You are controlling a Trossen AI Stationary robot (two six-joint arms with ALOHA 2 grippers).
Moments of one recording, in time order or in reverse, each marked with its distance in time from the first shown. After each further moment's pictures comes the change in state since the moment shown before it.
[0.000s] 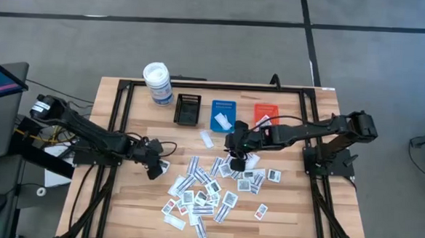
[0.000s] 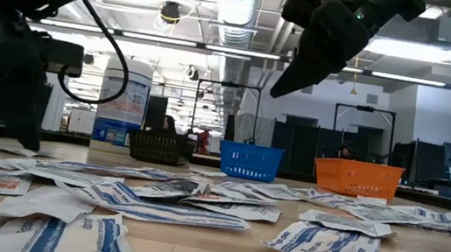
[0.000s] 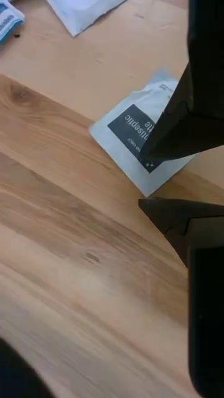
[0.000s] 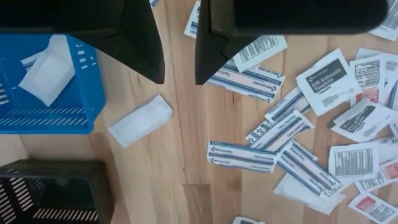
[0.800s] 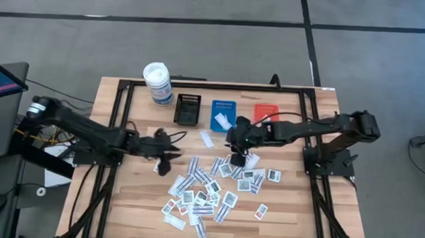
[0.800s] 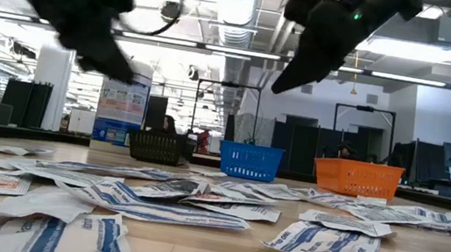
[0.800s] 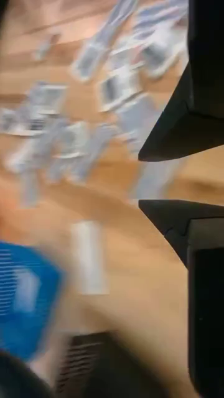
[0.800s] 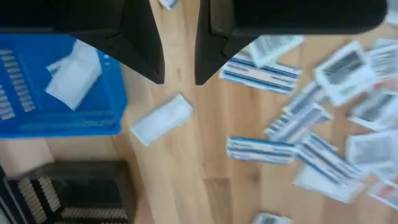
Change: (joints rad) left arm 0.065 -0.113 0.126 0.262 -0.065 0.337; right arm -0.032 -0.031 0.000 -0.013 0.006 0.002
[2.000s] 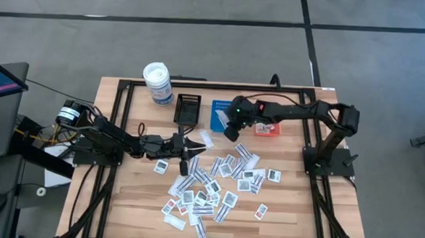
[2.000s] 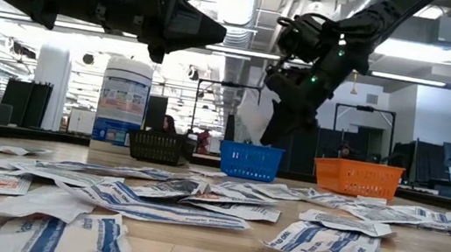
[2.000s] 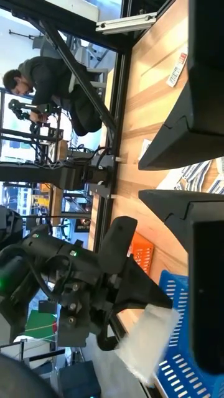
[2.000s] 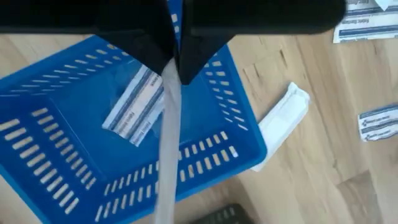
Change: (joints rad) left arm 0.039 0.483 0.001 1.141 -0.032 0.367; right arm -0.363 0.202 0.000 0.095 -0.182 0.109
